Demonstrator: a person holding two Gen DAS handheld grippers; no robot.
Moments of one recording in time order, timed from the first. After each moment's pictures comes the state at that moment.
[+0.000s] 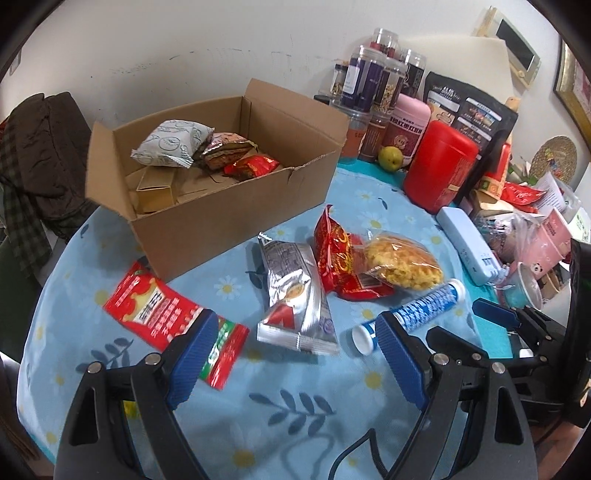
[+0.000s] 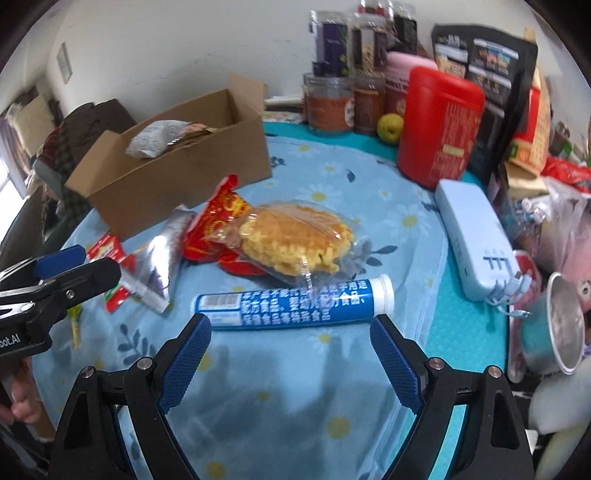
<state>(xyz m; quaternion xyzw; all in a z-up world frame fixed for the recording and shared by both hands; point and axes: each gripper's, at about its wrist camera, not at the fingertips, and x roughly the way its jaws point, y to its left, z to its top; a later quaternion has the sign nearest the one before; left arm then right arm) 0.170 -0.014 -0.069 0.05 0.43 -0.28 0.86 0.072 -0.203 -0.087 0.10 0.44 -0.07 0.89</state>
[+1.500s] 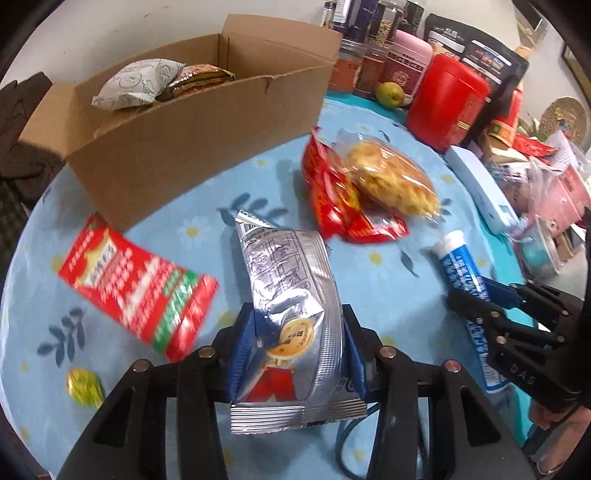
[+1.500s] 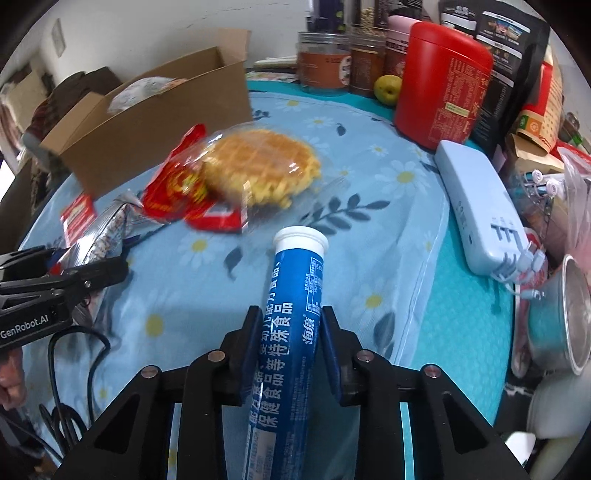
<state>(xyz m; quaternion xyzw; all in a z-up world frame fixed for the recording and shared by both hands) 0.164 -0.034 -0.113 0.08 0.51 -0.29 0.81 0.066 -0.215 -0.119 0.07 0.49 -0.06 0.87</state>
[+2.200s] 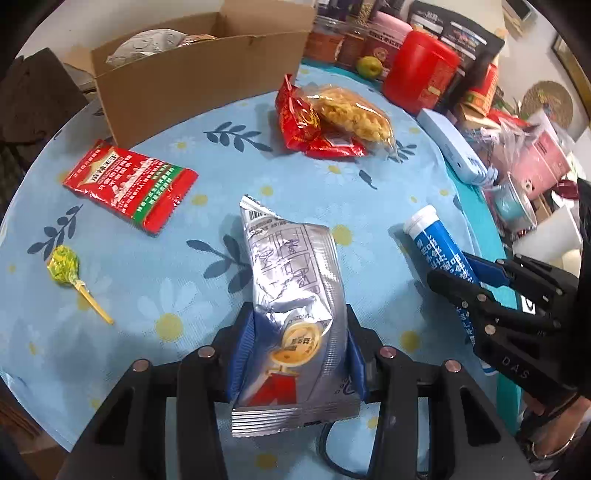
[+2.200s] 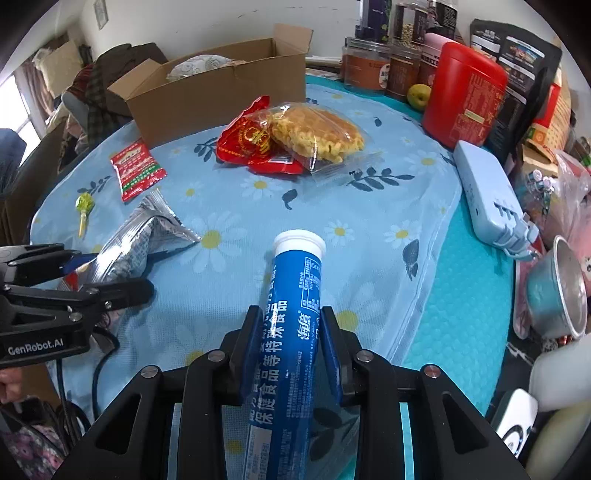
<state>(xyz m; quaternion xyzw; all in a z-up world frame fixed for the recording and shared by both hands) 0.096 -0.015 -0.120 0.07 0.53 -0.29 0.79 0.017 -0.182 -0.115 0.02 0.49 -0.01 0.87</state>
